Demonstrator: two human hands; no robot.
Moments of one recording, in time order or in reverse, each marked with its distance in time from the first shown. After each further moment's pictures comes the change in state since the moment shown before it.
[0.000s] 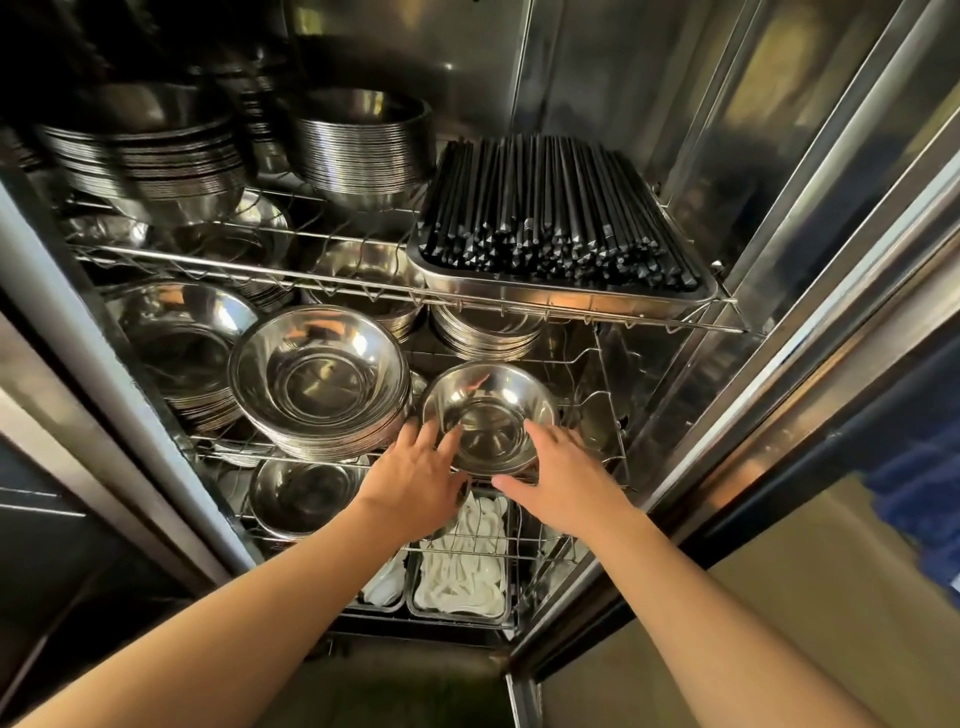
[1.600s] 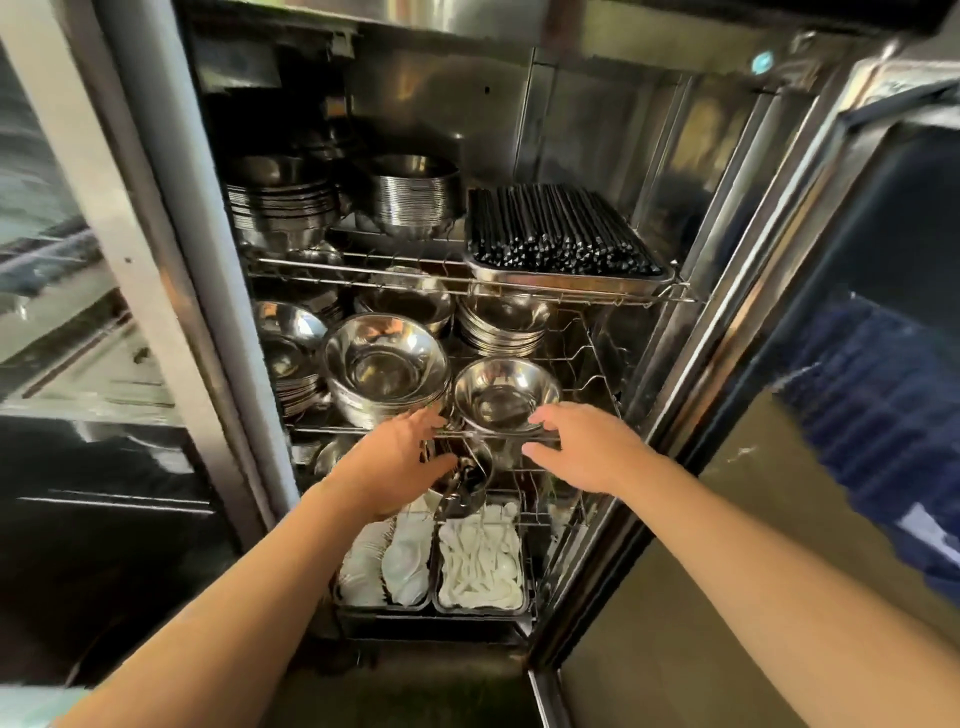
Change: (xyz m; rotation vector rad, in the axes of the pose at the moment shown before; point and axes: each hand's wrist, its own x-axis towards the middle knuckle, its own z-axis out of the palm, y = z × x) left_hand -0.126 -0.051 -0.081 -0.425 0.047 -0.007; right_hand -0.103 -0.088 -0.061 -0.106 0.044 -0.068
